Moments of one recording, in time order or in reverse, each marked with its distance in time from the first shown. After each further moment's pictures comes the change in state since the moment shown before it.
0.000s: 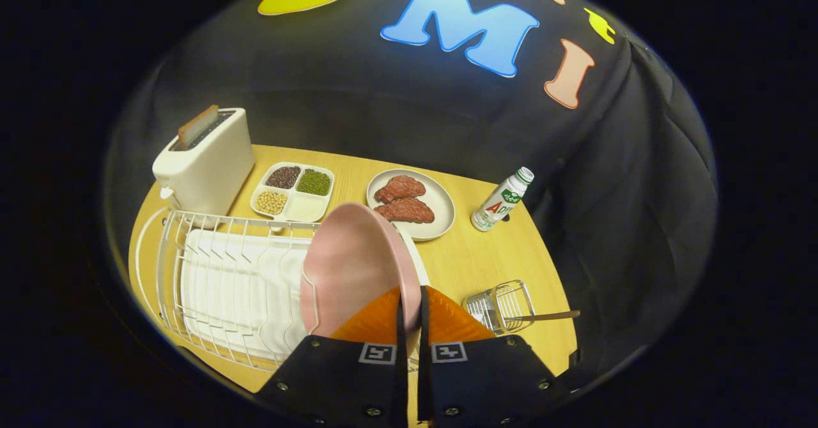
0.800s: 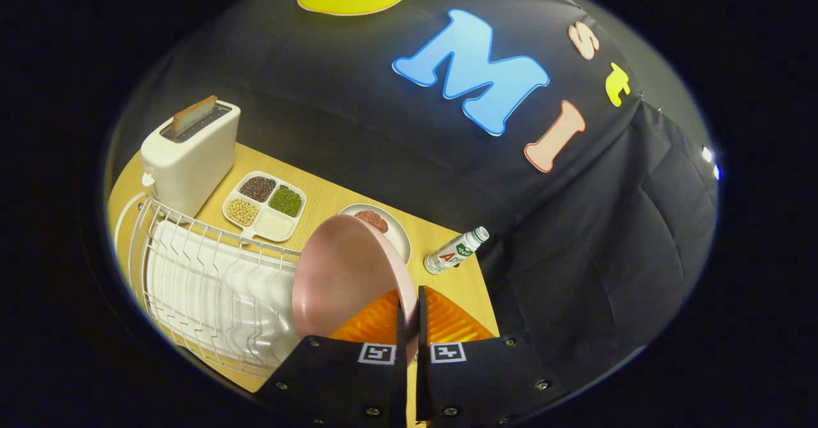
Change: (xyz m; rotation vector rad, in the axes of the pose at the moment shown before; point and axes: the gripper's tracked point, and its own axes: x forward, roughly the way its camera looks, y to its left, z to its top) arm -0.035 -0.034 0.061 -0.153 -0.131 -0.156
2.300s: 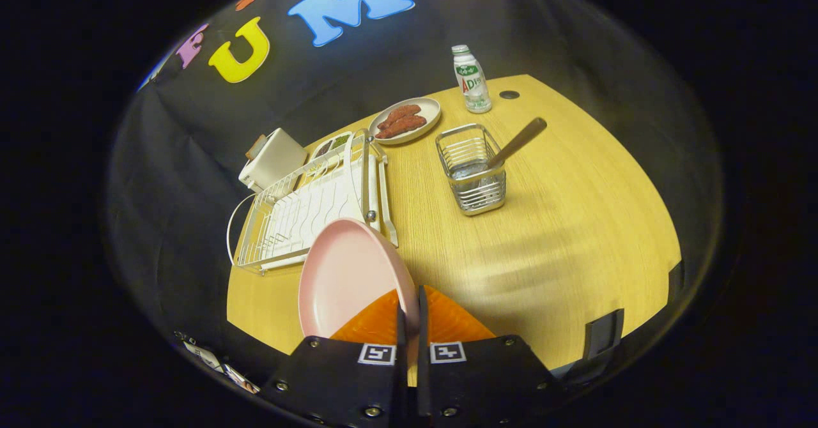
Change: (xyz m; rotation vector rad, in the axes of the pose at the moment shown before) arm -0.031 -0.028 -0.289 0.623 0.283 0.800
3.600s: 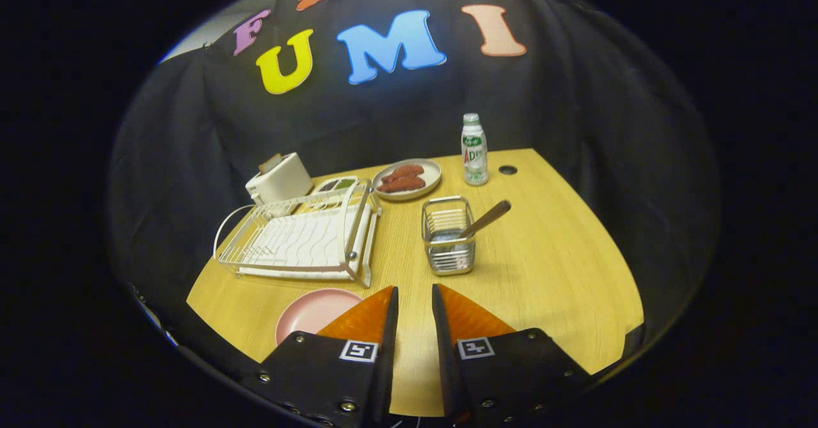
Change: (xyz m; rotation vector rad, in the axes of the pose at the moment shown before) arm -0.058 -0.036 0.074 -0.272 -0.429 -0.066
